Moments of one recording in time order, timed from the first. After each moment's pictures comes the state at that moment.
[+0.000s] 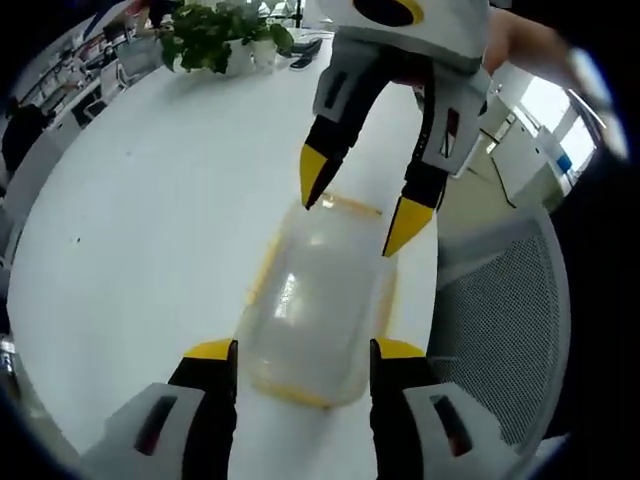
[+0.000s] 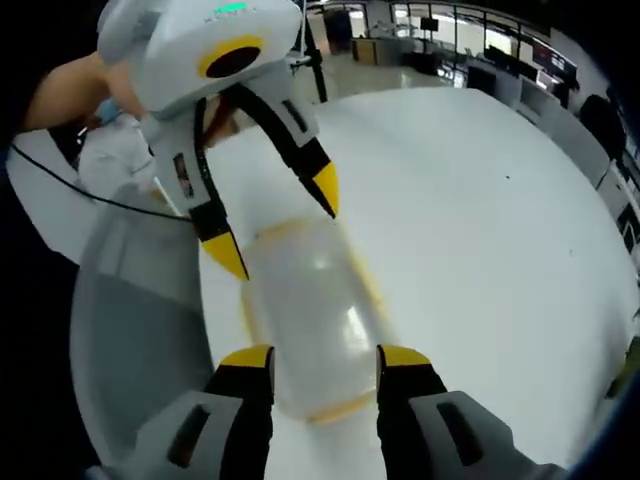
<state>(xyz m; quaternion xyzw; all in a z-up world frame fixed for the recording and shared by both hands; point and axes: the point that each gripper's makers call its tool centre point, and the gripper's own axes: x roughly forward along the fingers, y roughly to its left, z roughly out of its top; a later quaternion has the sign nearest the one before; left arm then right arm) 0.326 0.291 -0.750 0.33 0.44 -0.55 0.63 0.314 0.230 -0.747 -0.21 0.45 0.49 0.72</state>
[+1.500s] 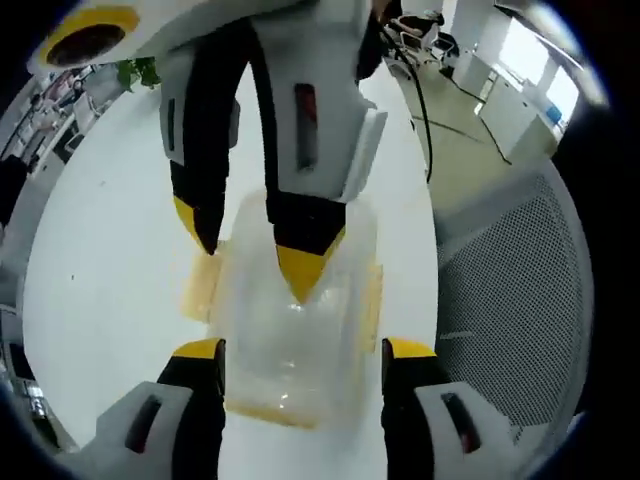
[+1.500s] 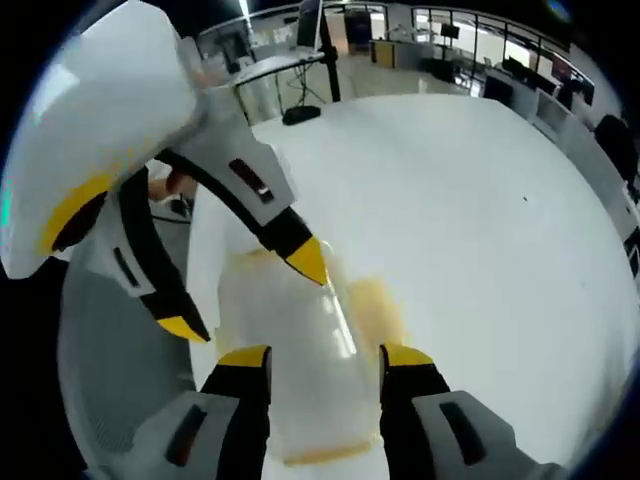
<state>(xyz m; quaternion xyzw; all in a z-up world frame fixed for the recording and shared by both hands) 0.301 0.279 -0.771 0.40 0.39 -0.56 0.61 0.342 0.257 -0.762 -0.22 0.44 0.51 0.71</state>
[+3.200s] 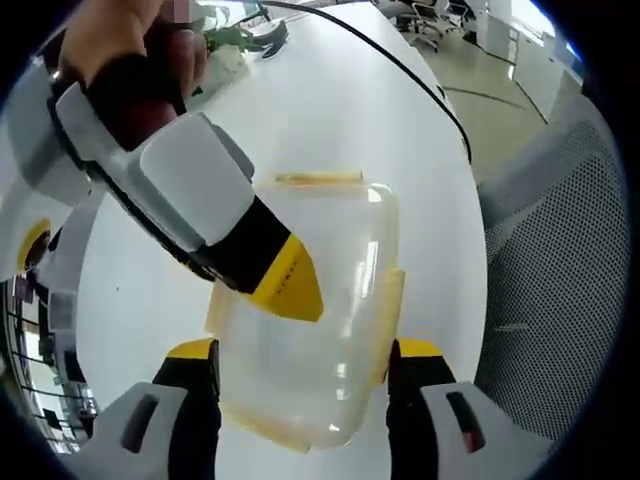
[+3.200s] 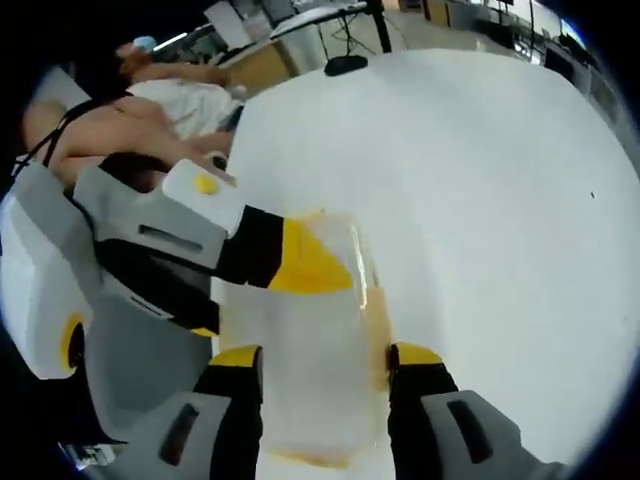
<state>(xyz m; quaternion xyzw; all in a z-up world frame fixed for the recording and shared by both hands) 0.306 0.269 -0.786 0.49 0.32 -0.48 0.66 0.332 0.261 -0.784 -0.24 0.52 0.58 0.58</state>
